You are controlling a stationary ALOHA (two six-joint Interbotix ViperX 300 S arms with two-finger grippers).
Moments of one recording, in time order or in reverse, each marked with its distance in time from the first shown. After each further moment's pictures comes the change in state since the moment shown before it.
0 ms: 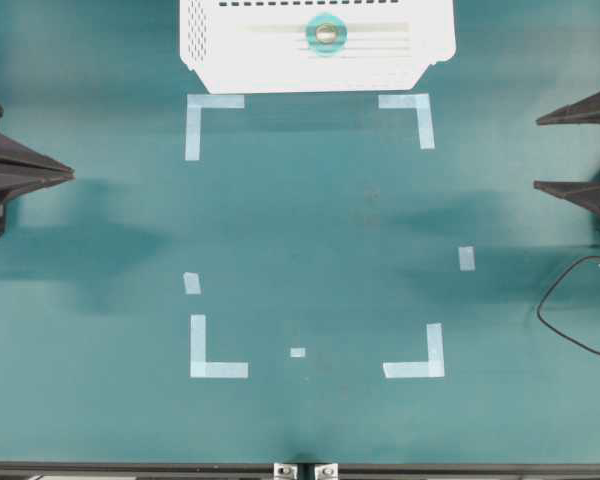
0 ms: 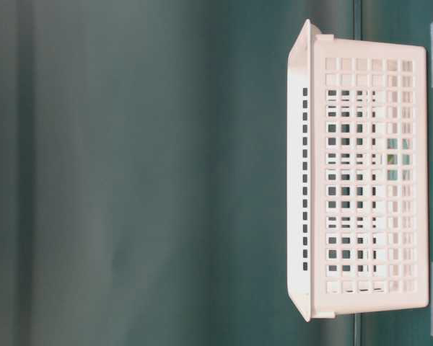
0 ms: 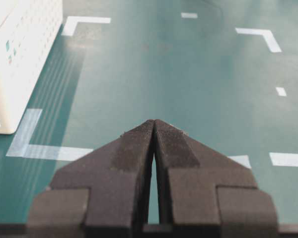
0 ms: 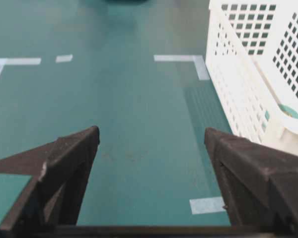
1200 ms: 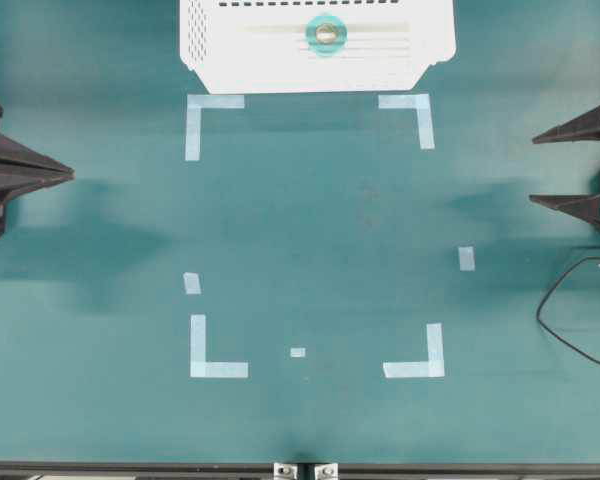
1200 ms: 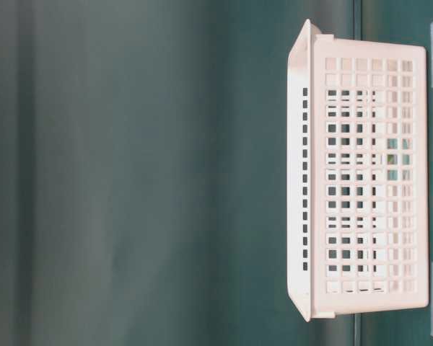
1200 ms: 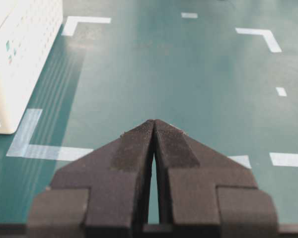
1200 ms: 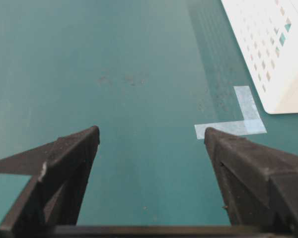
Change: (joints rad) left arm 0.002 -0.002 0.000 0.000 0.000 0.000; right arm 0.000 0.002 0.094 0.000 0.067 0.002
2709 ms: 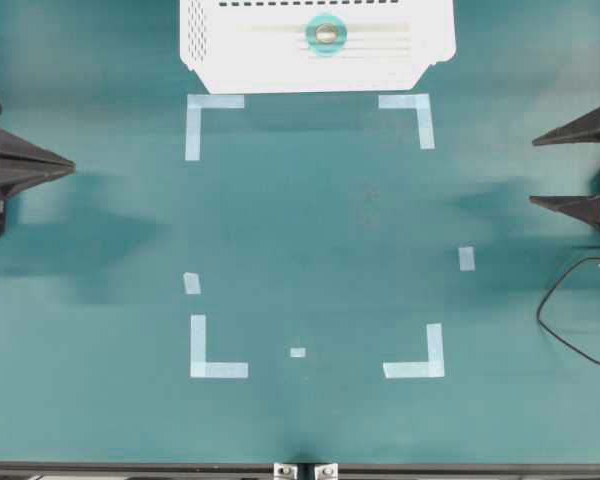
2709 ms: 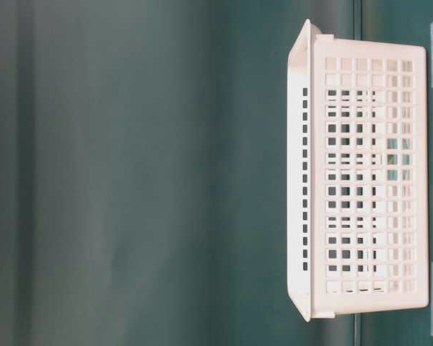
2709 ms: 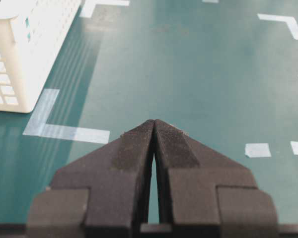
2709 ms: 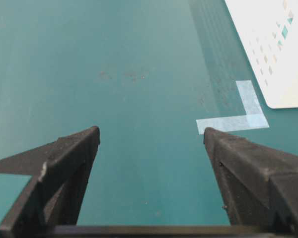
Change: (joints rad) left arm 0.048 -0.008 0.025 0.000 0.021 0.005; right arm 0.000 0.000 0.011 0.002 -0.009 0.008
